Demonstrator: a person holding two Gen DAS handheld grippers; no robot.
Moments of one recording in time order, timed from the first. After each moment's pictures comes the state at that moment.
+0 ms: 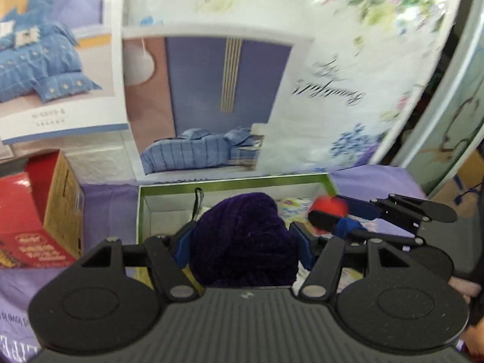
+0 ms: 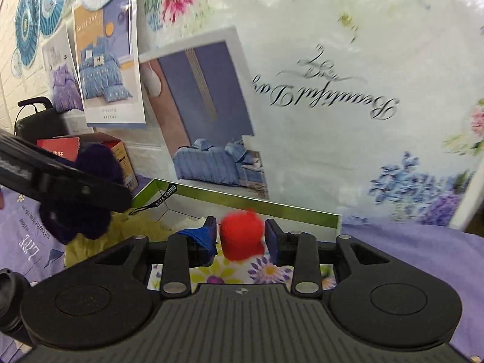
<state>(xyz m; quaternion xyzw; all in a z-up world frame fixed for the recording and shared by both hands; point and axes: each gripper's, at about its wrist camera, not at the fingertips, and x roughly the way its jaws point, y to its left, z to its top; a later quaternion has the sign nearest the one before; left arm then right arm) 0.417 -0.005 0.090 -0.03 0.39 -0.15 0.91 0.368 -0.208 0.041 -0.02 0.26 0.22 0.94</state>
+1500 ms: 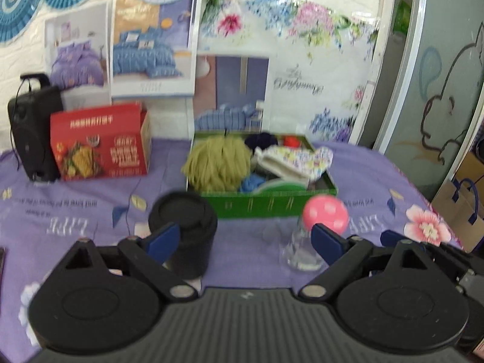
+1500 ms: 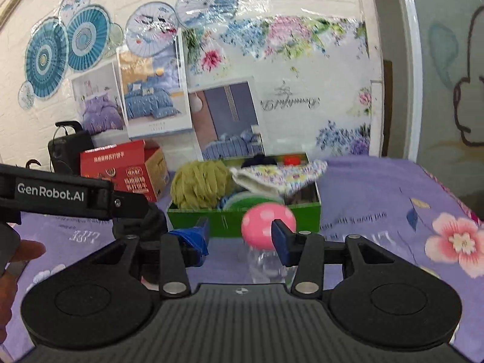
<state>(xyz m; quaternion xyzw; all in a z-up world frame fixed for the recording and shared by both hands) 0.109 0.025 0.079 -0.04 0.30 -0.09 0.95 0.055 -0.153 0.046 0.05 0.20 0.07 0.98</state>
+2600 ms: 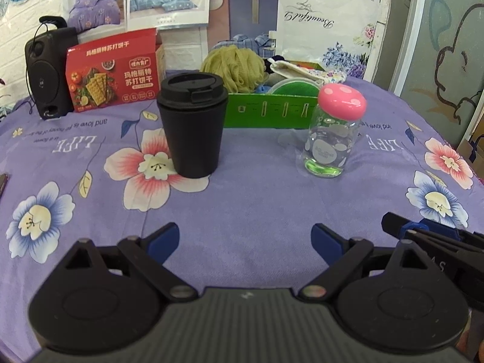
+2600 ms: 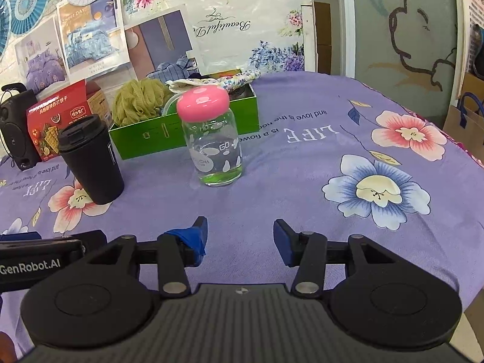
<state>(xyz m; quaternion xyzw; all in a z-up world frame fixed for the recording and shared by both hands) 0.053 0.015 -0.016 -0.02 0.34 -0.06 0.94 0.009 -0.159 -0.028 0.08 0.29 -0.05 0.95</state>
